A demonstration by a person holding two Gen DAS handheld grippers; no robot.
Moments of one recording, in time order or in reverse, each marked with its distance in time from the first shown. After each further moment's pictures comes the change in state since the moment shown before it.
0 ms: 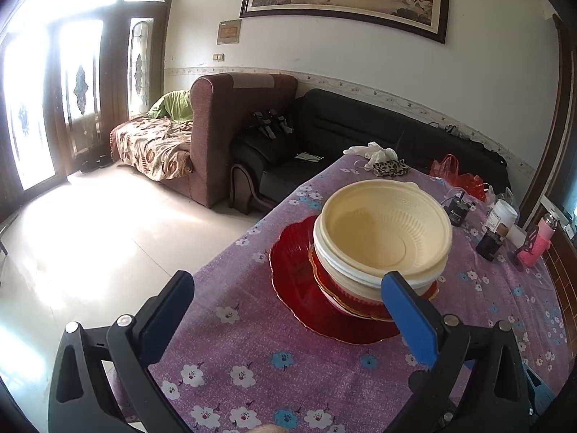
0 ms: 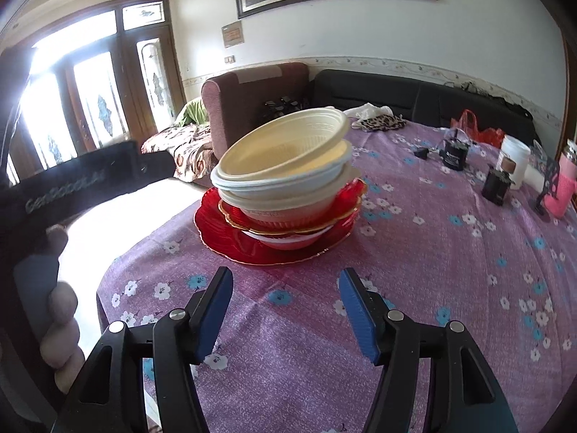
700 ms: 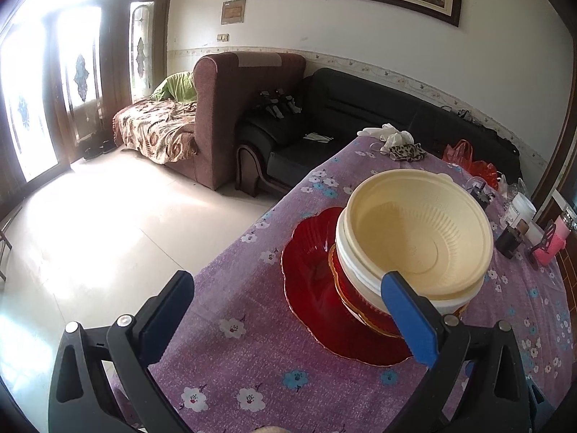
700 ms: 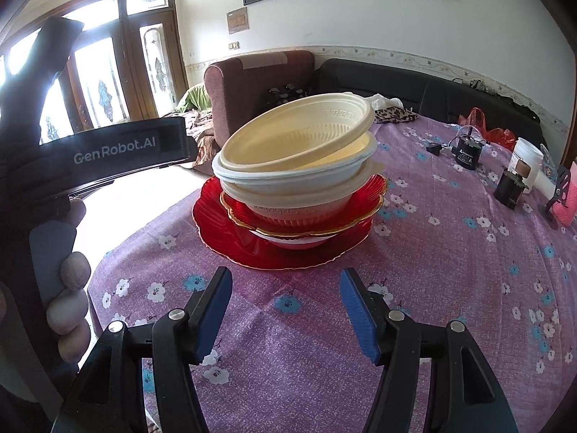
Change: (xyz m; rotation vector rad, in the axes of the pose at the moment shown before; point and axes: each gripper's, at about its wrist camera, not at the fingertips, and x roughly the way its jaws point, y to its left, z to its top) left arm 0.050 0.009 0.013 -0.008 0.099 0.022; right arm 0.027 0.005 0.004 -0.007 0.052 0.003
